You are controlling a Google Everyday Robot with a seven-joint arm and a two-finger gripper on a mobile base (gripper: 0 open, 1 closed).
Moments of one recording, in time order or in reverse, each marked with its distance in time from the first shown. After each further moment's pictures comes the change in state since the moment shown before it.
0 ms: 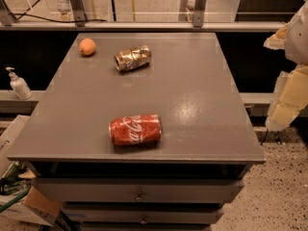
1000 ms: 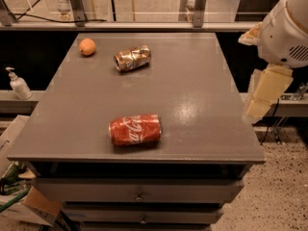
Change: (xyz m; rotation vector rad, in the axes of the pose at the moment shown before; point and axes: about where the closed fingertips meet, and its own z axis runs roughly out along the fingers) arm -0.036 -0.014 0.022 0.025 -0.081 -0.093
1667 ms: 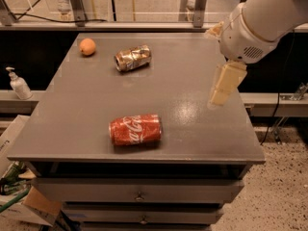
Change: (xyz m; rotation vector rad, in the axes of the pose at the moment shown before) arm -0.051 -0.040 0.047 0.042 -0.132 -0.112
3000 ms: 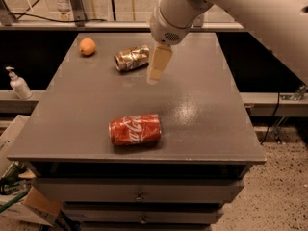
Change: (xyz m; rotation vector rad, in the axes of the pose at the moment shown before) arm -0.111 -0.091 0.107 0.029 -0.066 -0.105
